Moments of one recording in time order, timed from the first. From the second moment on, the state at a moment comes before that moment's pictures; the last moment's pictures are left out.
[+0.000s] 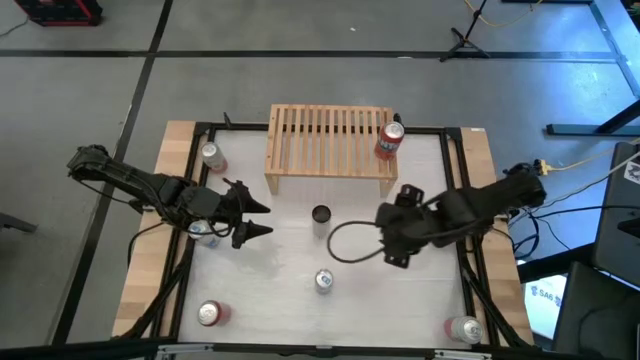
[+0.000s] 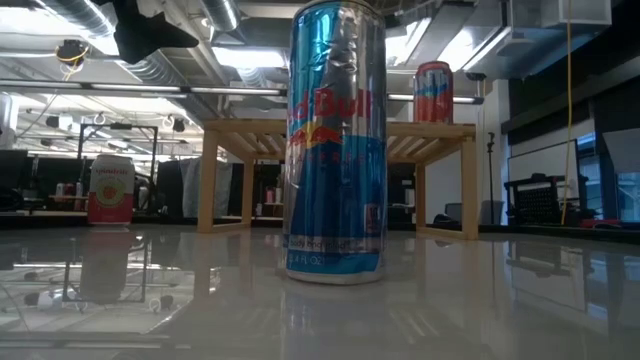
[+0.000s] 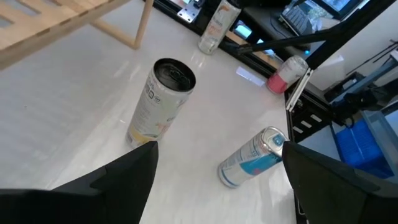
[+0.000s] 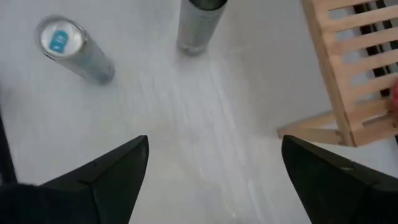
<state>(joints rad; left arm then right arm) -0.32 0.86 0.71 -0.30 -0.30 -0.70 0.45 1.60 1.86 -1.52 0.34 0.65</state>
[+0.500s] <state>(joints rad) -0.32 0.86 0.75 -0.30 -0.29 -0.70 0.45 1.43 1.65 -1.36 0.39 0.70</state>
